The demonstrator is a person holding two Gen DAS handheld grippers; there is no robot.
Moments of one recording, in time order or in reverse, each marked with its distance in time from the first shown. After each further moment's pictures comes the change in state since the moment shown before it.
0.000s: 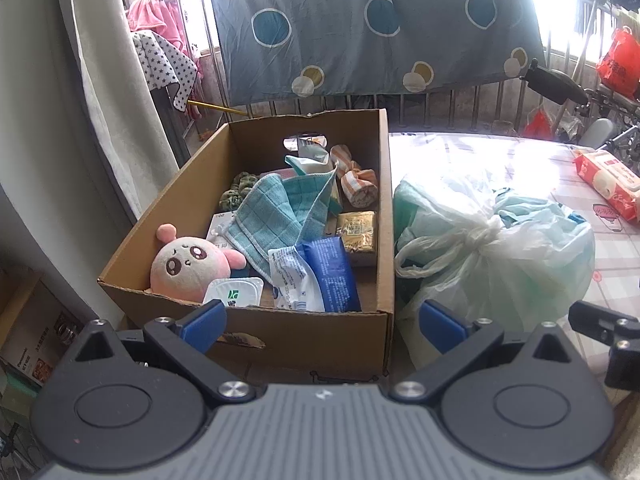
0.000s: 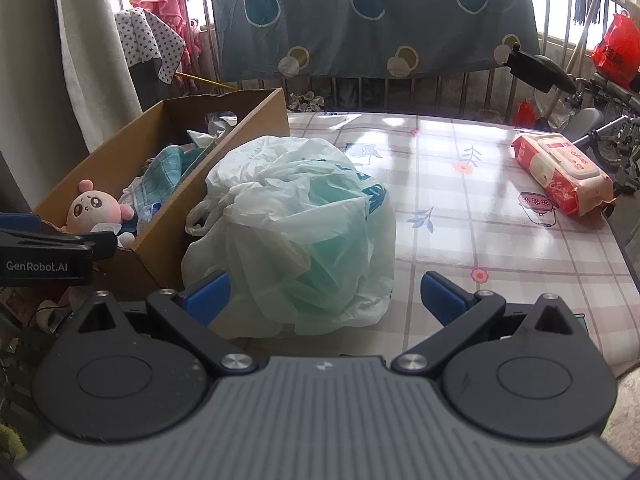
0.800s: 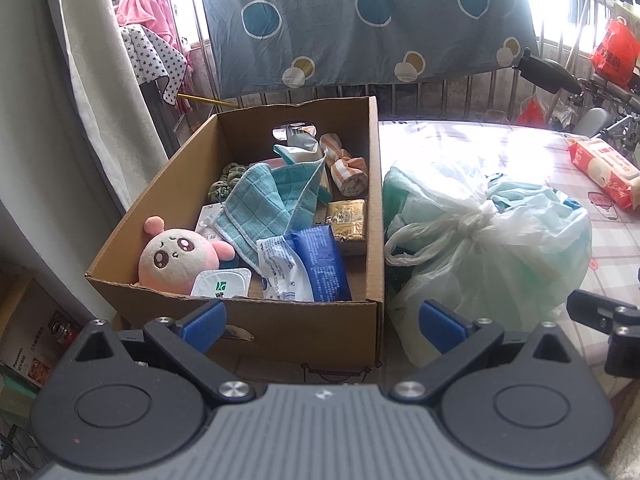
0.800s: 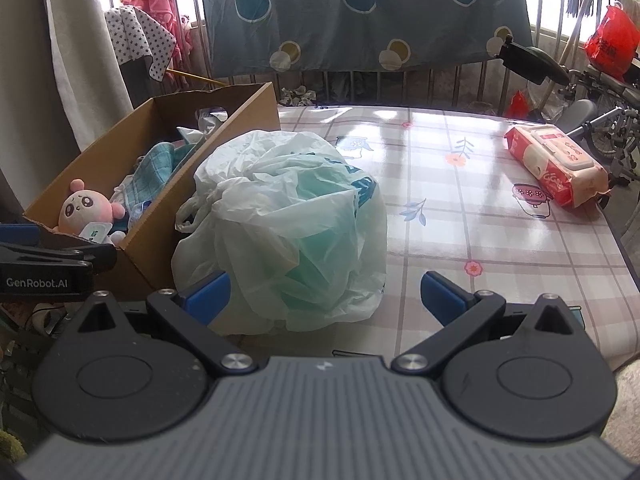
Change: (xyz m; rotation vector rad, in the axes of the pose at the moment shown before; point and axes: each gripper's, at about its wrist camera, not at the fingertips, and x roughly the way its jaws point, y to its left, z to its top) left arm 0.004 -0.006 -0.003 0.017 0.026 -0.018; right arm 0.005 -0.004 -0.002 0.012 0.019 -0.018
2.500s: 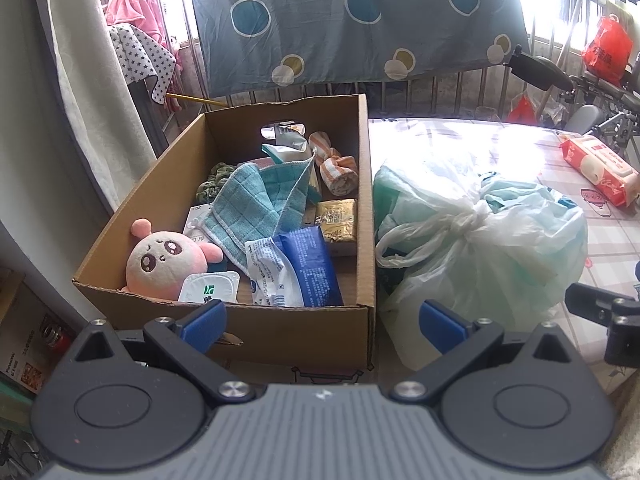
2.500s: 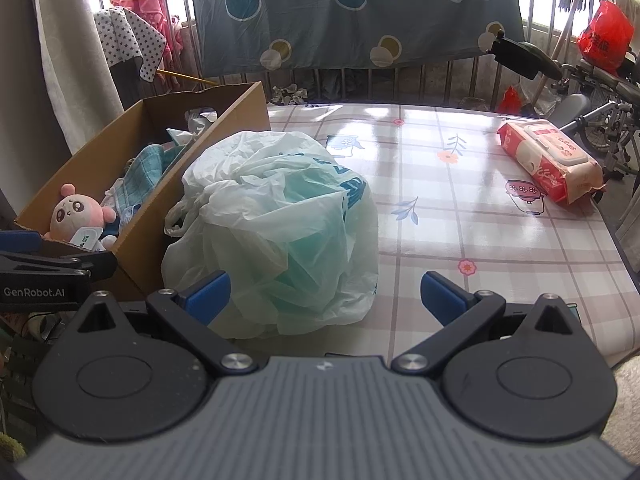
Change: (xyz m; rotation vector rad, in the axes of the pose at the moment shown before) left arm 0.005 -0.003 0.003 0.010 0.006 -0.026; right arm 0.005 -0.002 0.003 0.018 0.005 -0.022
